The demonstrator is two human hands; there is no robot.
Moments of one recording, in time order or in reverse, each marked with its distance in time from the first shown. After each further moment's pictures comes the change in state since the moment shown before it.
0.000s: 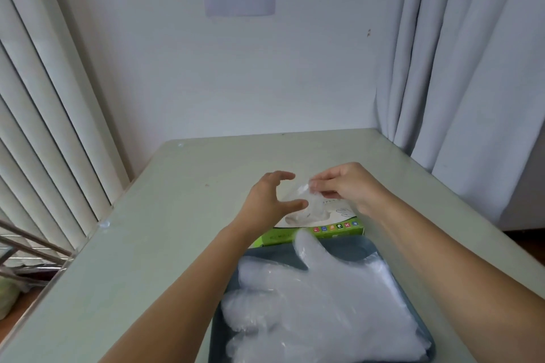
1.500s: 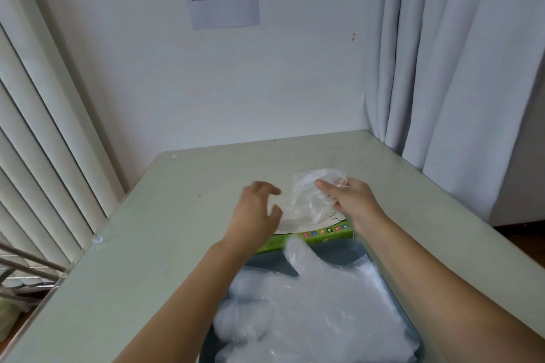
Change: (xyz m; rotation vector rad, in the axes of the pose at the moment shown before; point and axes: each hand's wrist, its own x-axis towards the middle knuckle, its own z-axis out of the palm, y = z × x) left_hand -0.009 0.003 0.006 0.307 0.117 0.136; right_hand 0.007 0.047 -0.012 0.279 0.318 0.115
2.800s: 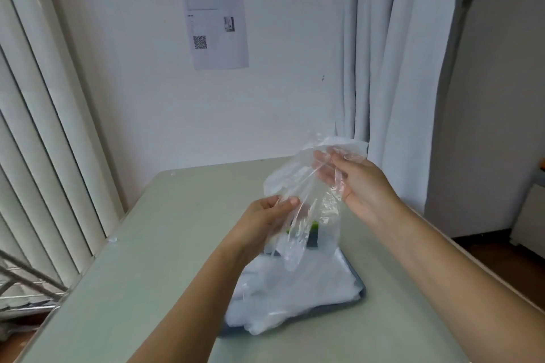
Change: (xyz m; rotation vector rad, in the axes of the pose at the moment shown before) left_hand -0.082 0.091 -0.064 -1.087 -0.401 -0.226; right_hand -0.159 -0.111 -0.043 0.562 -0.221 -0.204
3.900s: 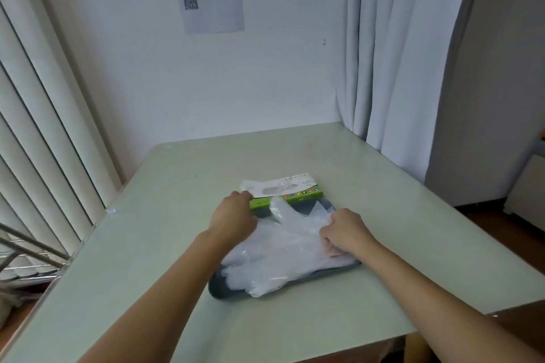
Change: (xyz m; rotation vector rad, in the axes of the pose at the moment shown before) left_hand 0.003 -0.053 -0.042 1.312 0.303 -0.142; right_hand -0.031 0.114 -0.064 -1.236 0.126 0.402
